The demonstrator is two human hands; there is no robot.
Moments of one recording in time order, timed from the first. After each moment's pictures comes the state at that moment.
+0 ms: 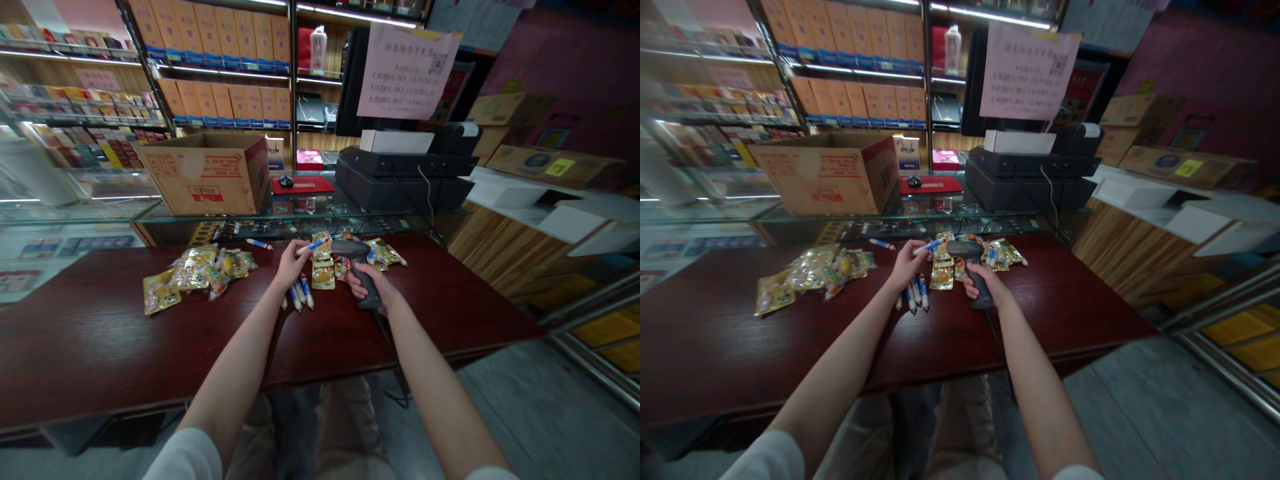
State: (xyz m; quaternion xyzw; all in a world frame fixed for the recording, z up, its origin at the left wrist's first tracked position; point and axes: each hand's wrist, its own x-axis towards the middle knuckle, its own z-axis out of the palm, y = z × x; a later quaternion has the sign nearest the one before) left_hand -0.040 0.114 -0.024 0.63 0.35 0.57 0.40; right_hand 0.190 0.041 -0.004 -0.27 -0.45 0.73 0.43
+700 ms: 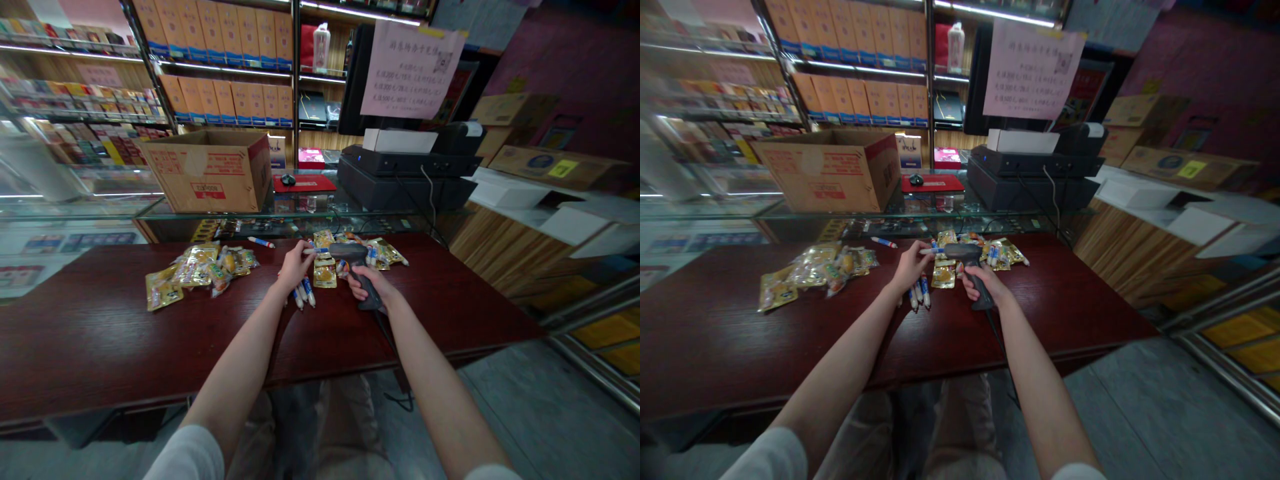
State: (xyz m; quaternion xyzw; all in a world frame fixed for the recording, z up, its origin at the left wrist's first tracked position) left_hand -0.041 0.103 -0.021 0.72 0.43 0.49 0.24; right_hand 0.187 0.042 -0.007 -0.29 -0.48 0.72 0.41
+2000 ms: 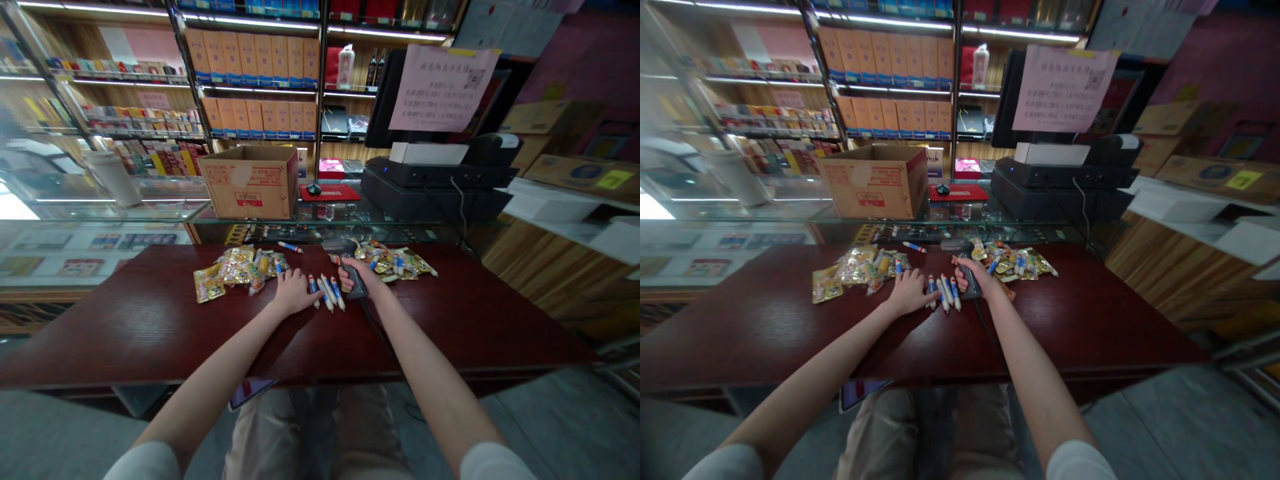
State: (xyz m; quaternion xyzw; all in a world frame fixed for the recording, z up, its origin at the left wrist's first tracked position) left_hand -0.117 0.042 -0.017 0.78 0.59 0.19 0.04; right_hand 0.095 0.082 -0.002 -0.27 -0.45 0.76 0.38
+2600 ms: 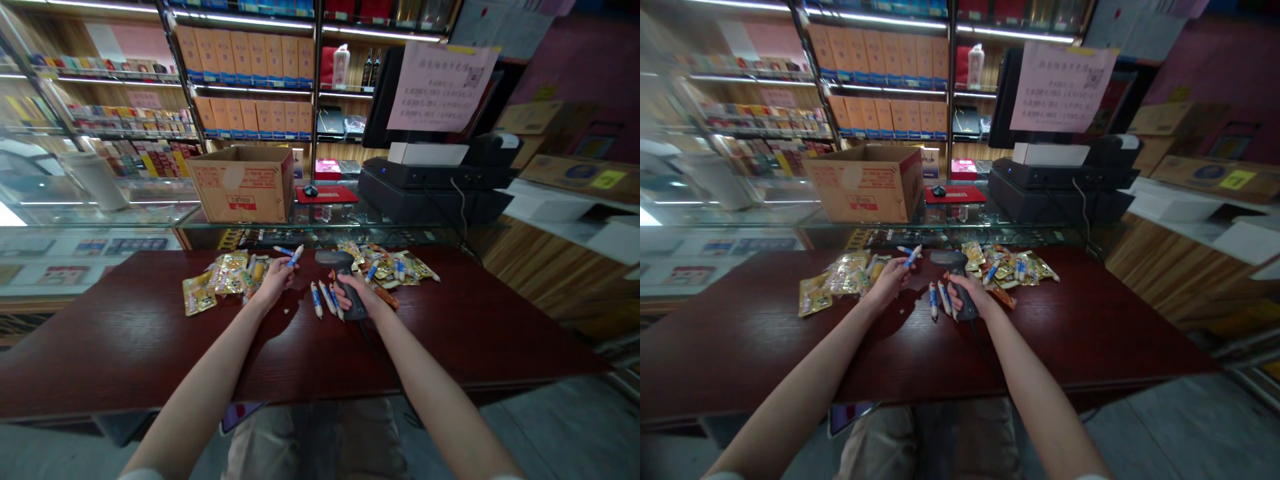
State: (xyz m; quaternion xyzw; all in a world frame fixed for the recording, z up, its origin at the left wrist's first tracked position) left_hand -0.144 0.087 -0.017 0.46 0.38 0.58 0.56; right_hand 0.085 0.065 -0.016 -0.23 -0.48 0.74 0.41
